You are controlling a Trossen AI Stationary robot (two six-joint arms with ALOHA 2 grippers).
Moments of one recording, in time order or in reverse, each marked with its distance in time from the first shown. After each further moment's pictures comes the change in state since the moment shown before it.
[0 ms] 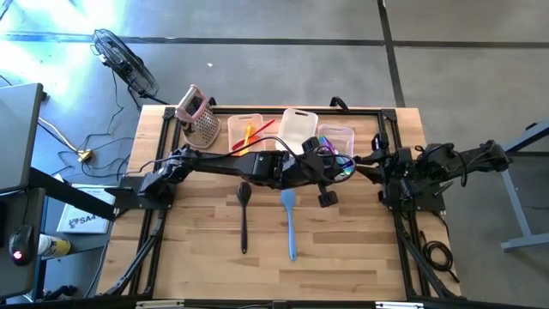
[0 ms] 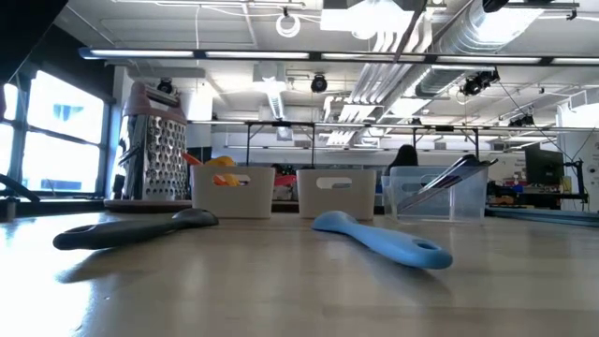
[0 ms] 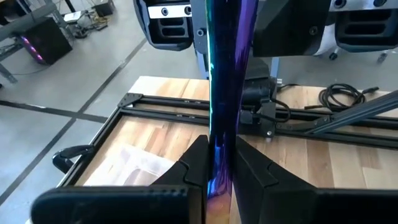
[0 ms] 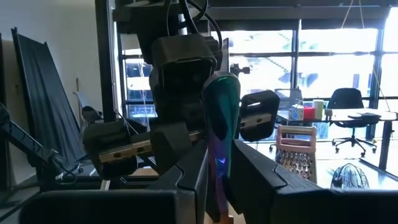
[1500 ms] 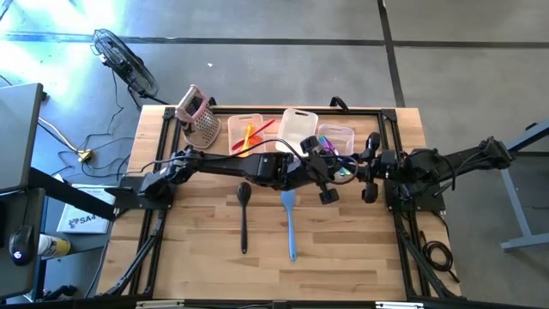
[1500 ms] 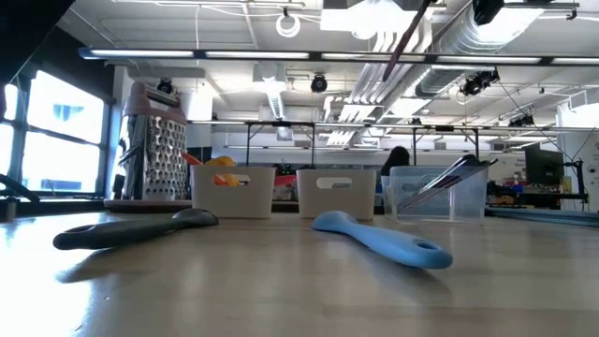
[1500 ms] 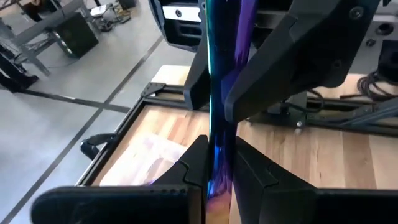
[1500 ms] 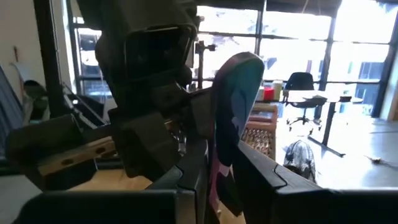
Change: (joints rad) left arm 0.001 0.031 0.002 -0.028 -0.081 0.006; right arm -0.002 0.123 -0.002 0.046 0.174 -0.045
